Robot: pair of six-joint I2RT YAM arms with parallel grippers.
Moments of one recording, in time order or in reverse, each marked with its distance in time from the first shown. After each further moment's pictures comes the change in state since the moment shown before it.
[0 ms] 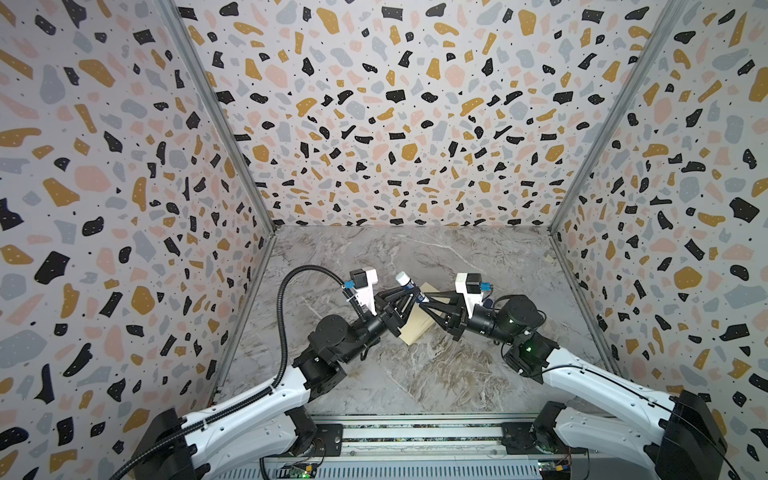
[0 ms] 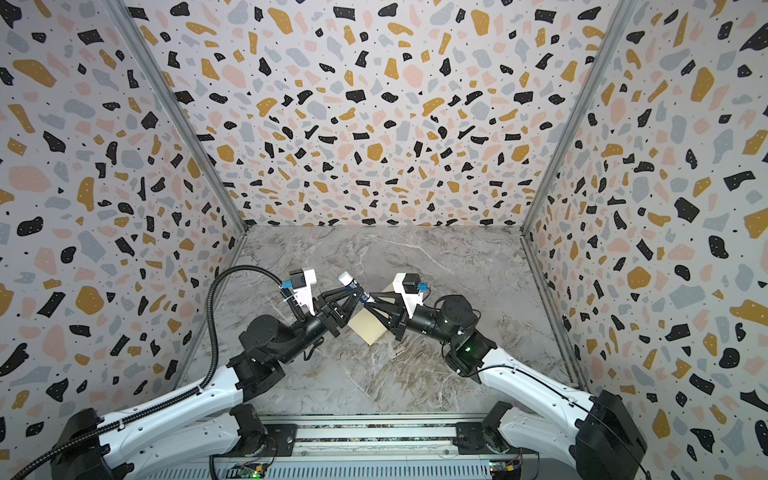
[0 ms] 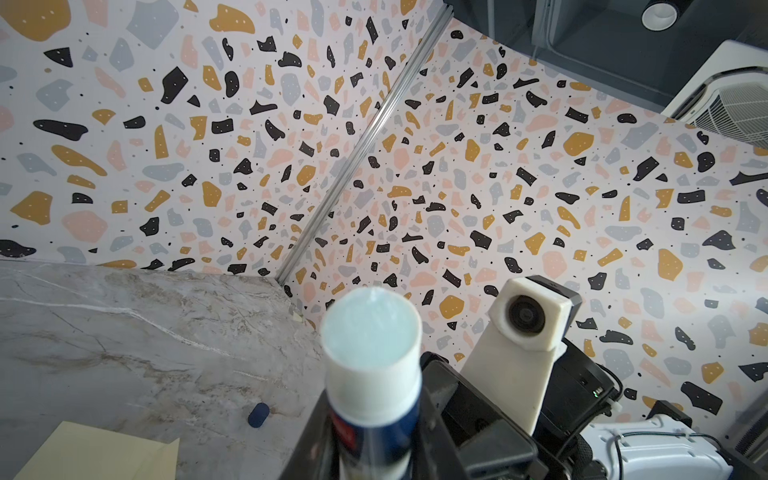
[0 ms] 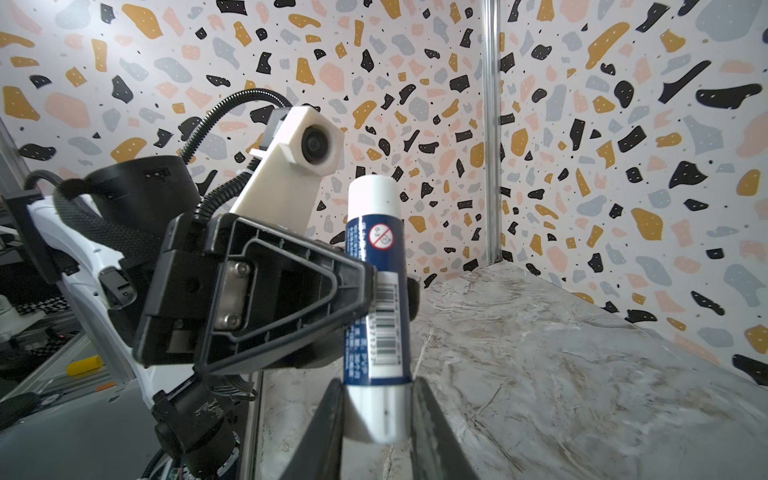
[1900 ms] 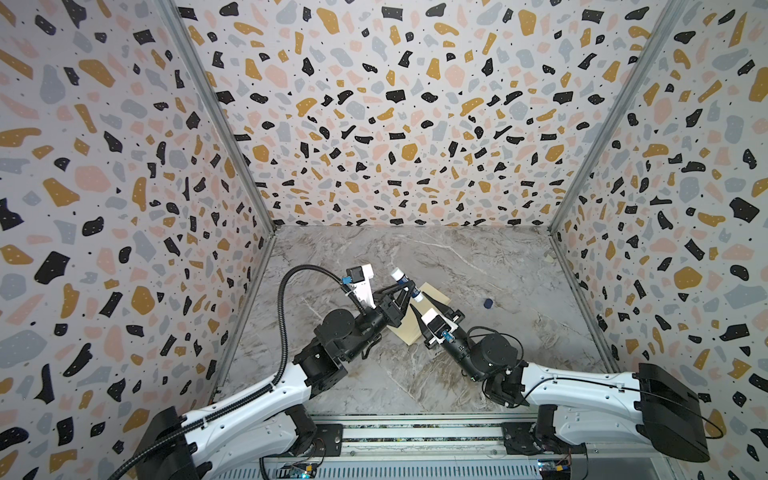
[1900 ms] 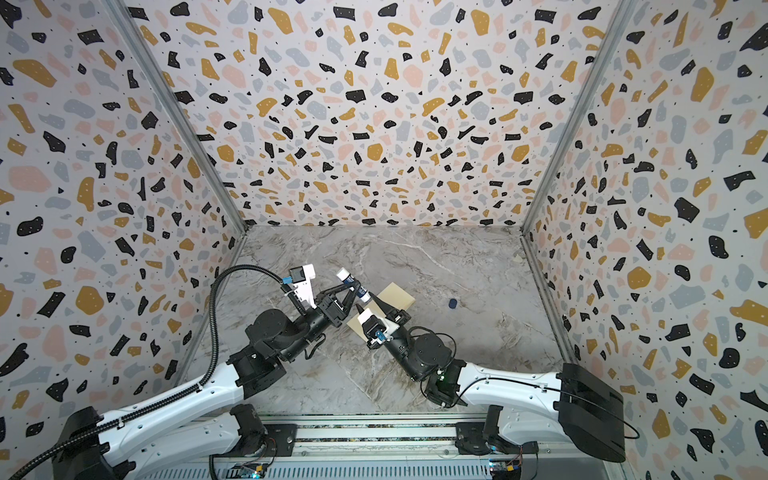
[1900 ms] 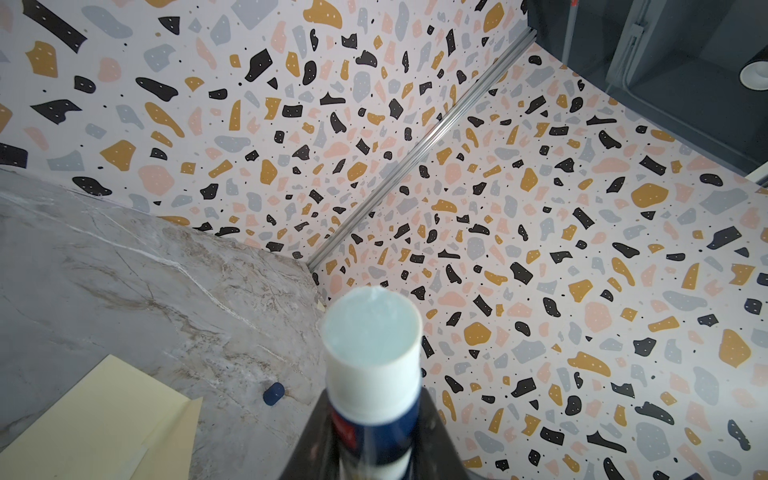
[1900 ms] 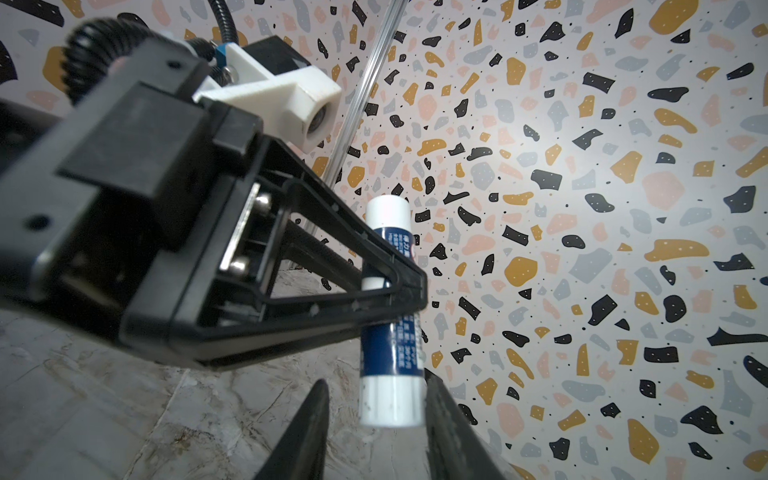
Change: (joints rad) left arm 0.000 0.014 0.043 -0.122 -0.112 -0.156; right arm 0.391 0.137 -0.067 0.298 0.847 -0.726
